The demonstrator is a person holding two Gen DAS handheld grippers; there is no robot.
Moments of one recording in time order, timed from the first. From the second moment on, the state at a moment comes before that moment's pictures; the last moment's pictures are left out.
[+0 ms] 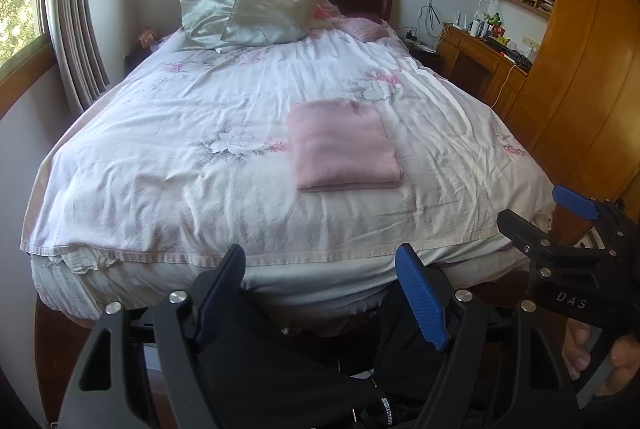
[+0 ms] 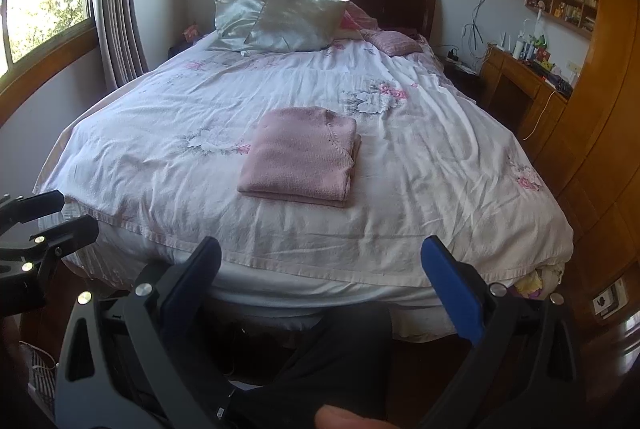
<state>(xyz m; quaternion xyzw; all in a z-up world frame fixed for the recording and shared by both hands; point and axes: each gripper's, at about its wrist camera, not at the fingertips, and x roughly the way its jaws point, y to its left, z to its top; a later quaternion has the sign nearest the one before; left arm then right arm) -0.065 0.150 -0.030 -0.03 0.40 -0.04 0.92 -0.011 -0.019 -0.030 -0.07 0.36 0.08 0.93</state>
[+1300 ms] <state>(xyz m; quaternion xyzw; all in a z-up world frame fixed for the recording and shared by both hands) -0.053 0.160 -0.035 -0.02 0.40 -0.02 0.91 0.003 -0.021 -0.041 -0.07 0.36 0.09 0.93</state>
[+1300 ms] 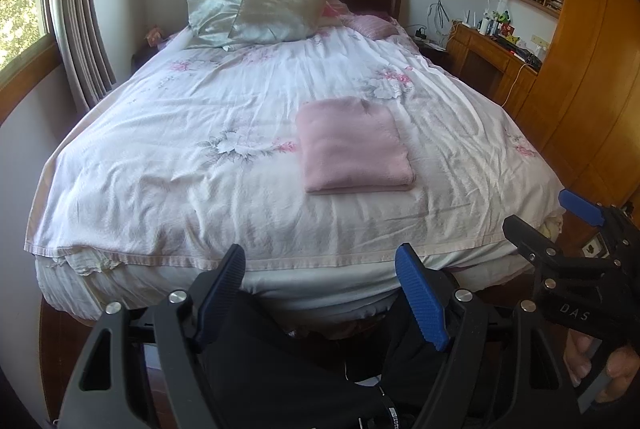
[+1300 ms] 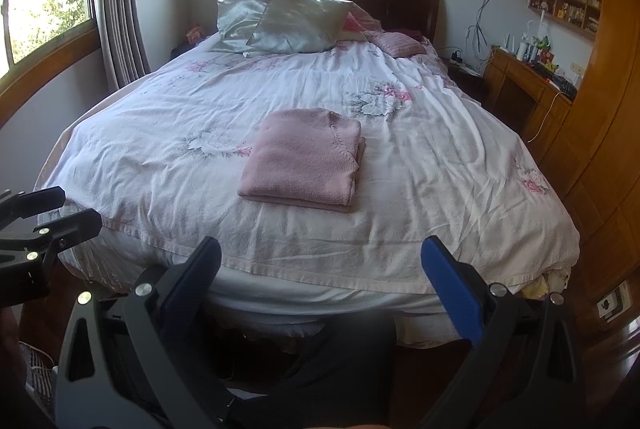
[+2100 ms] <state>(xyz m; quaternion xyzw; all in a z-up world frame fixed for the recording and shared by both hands) -0.047 0.165 -0.042 -0.02 0.41 -0.02 0.91 0.013 -0.022 -0.050 -0.06 0.36 0.09 0.93</state>
